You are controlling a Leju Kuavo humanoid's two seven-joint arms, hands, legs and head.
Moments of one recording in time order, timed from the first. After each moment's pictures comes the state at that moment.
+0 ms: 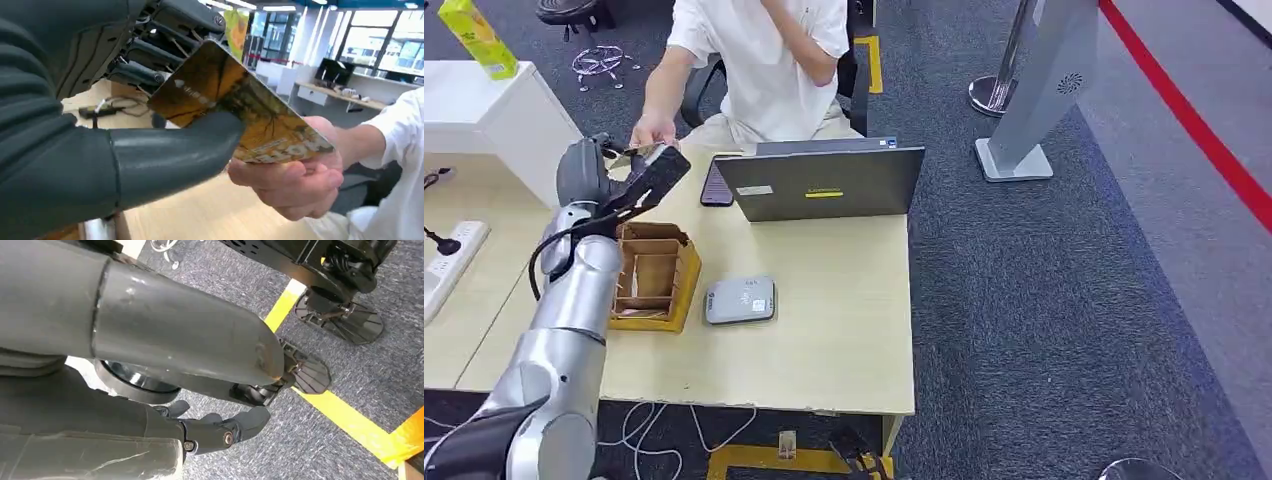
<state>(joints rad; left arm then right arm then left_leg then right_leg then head) -0.84 -0.01 0.20 -0.67 -1.14 0.38 -0.10 -0.41 0.31 1.44 -0.26 -0.78 -0.36 0.47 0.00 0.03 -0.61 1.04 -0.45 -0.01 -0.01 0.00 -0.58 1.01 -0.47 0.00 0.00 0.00</state>
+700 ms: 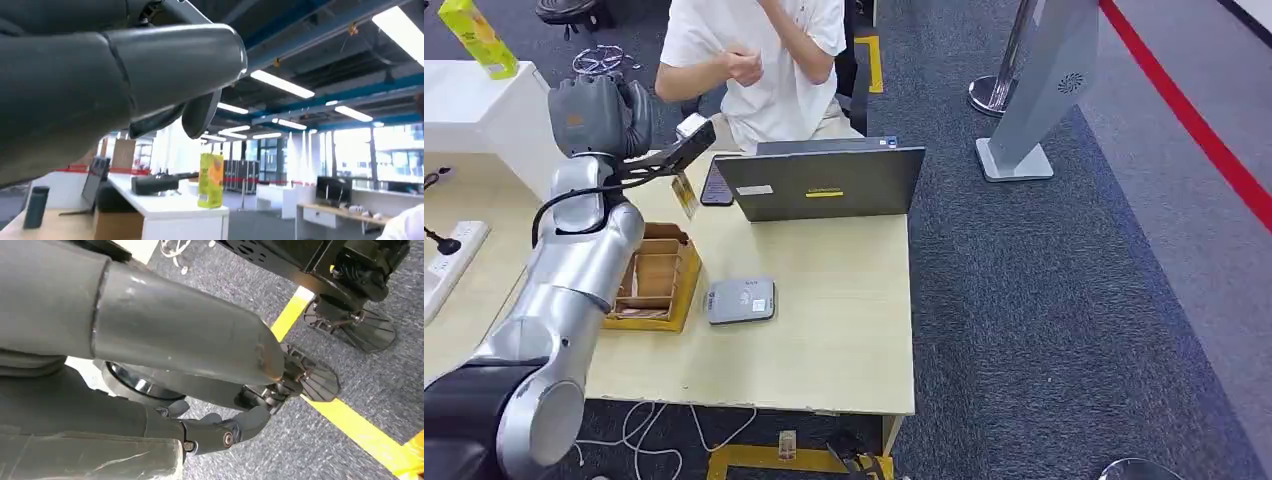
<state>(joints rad) -0.99 0.00 -0.02 -0.53 -1.51 0.68 0.03 -0.42 0.31 1.46 -0.26 -0.82 -0.35 0.51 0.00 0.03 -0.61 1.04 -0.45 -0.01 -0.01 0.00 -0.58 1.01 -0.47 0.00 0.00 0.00</state>
